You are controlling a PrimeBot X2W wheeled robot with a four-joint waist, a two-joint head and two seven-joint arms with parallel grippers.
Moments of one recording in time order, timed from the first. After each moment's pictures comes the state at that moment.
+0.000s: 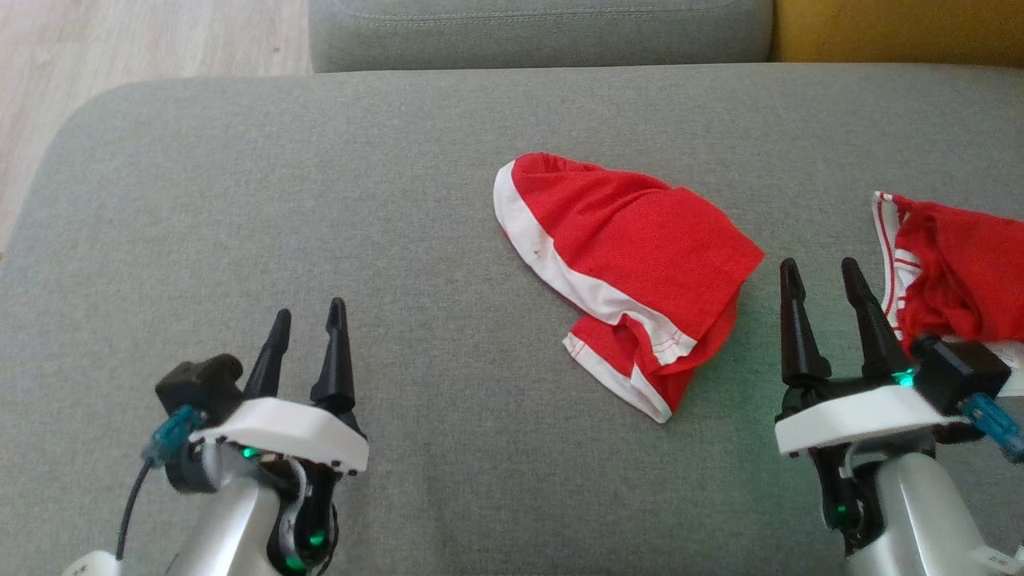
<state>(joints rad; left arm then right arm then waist) -0.17 0.16 -0.37 0.29 -0.61 0.14 -0.25 -0.13 -0.05 0.04 0.21 0.27 0.13 -0.17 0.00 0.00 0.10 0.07</state>
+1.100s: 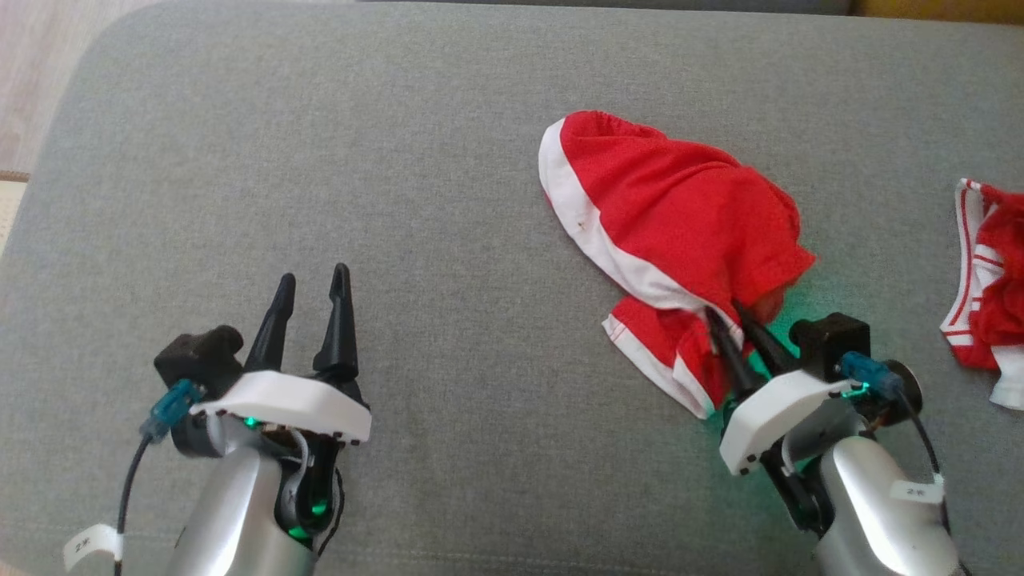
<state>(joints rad) -0.23 0.04 -0.21 0.38 -0.47 -0.01 -0.25 -0.22 -0.11 0.22 0.40 0.17 0.13 0.03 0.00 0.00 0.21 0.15</state>
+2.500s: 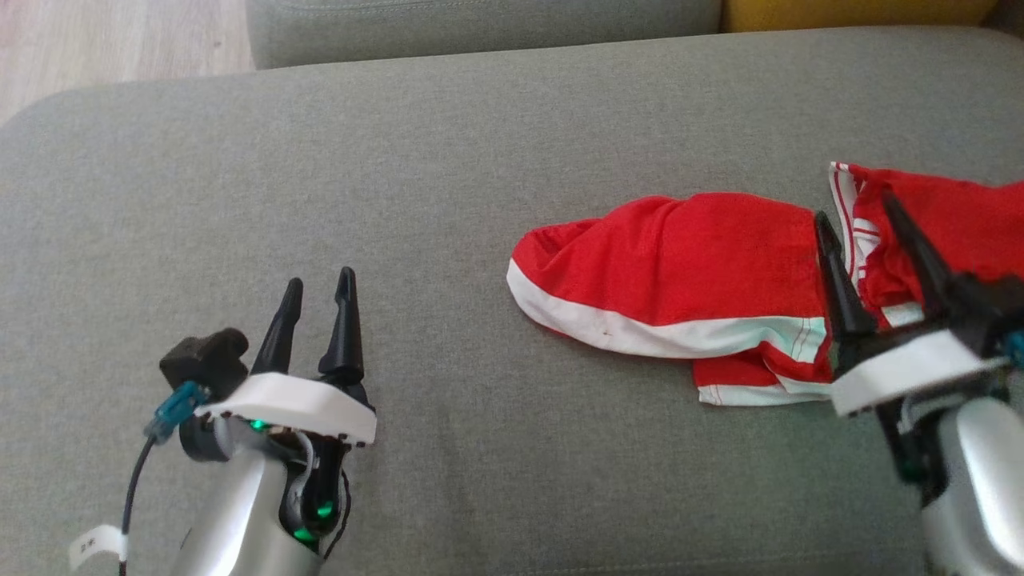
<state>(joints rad) -0.23 0.04 -0.24 0.38 -0.50 0.00 -0.25 -0.24 -0.30 0.15 0.21 0.20 0.13 -0.11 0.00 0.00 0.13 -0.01</state>
